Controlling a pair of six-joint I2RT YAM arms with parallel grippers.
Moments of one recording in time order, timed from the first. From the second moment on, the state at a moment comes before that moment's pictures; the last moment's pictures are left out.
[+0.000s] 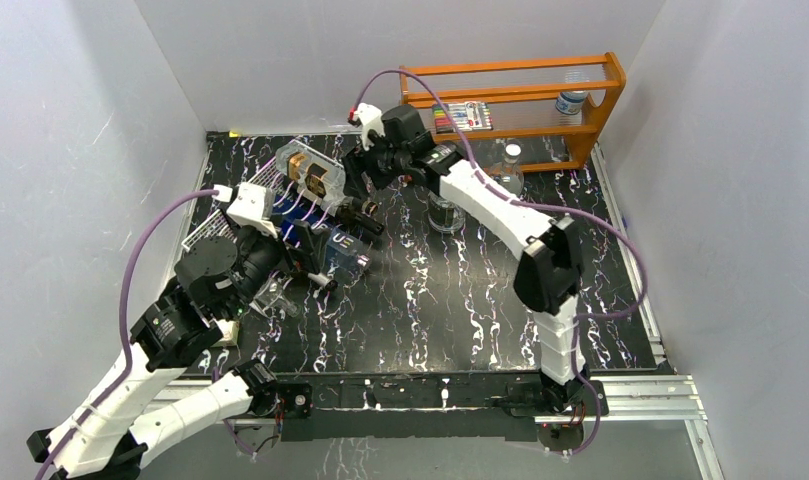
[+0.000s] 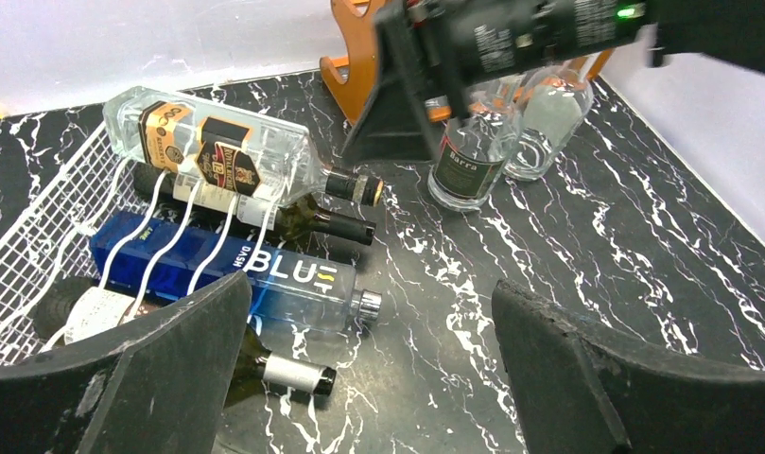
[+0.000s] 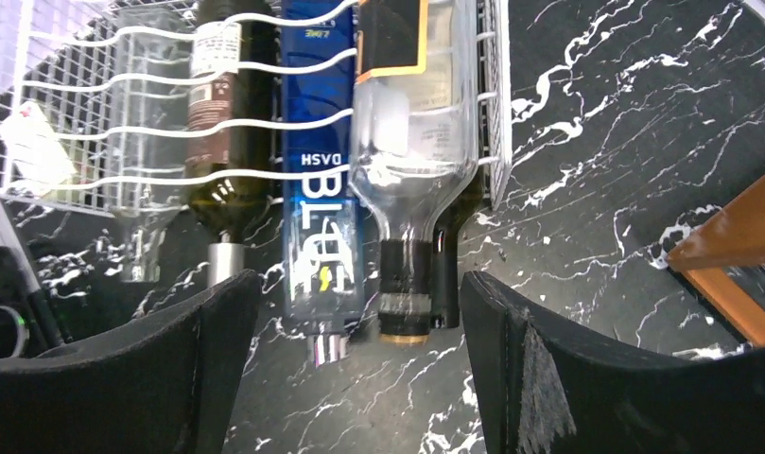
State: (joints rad) left arm -0.82 0.67 1.09 -0.58 -0.41 -0.18; right arm 0.75 2.03 1.98 -0.50 -0.33 0.02
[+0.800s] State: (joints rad) left arm -0.81 0.82 0.82 -0.43 -0.32 -0.36; right arm 0.56 1.55 1.46 -0.50 0.30 0.31
